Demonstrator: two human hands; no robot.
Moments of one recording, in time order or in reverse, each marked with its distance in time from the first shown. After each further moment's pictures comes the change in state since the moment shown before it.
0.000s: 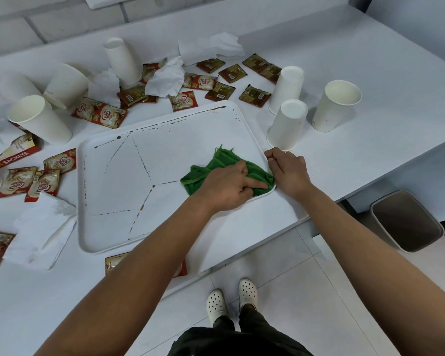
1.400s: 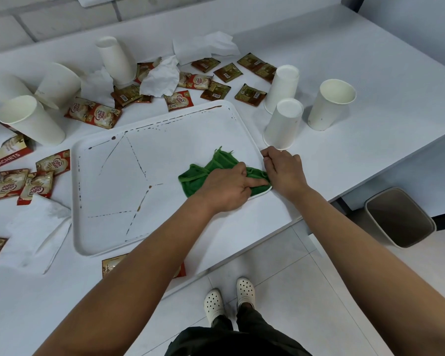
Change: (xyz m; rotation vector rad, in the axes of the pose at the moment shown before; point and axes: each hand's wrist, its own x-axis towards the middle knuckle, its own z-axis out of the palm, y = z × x) left_hand 0.005 0.003 0.004 0.097 -0.080 -0.031; right_hand -0.003 -0.005 0.003 -0.067 0.049 0.005
